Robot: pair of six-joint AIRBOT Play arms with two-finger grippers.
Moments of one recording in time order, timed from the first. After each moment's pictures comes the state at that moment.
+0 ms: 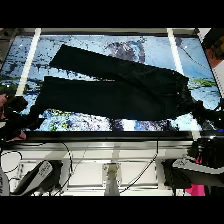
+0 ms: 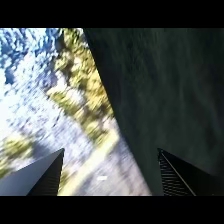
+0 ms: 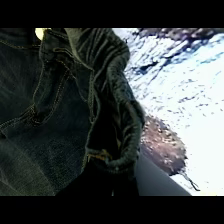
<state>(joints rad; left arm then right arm) 0.67 -1.02 0.46 0.60 -0.84 -1.26 -0.86 -1.39 0.79 -0.71 1.03 1.16</state>
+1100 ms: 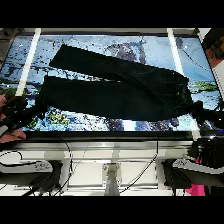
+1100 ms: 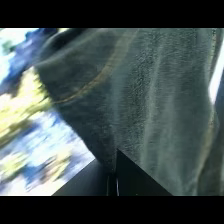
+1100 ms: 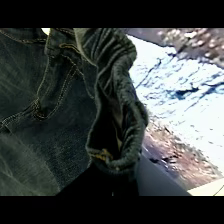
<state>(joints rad) 0.57 -1.50 0.65 0.08 -0.72 -0.91 -0.86 -1.39 0.79 -0.70 1.05 1.16</state>
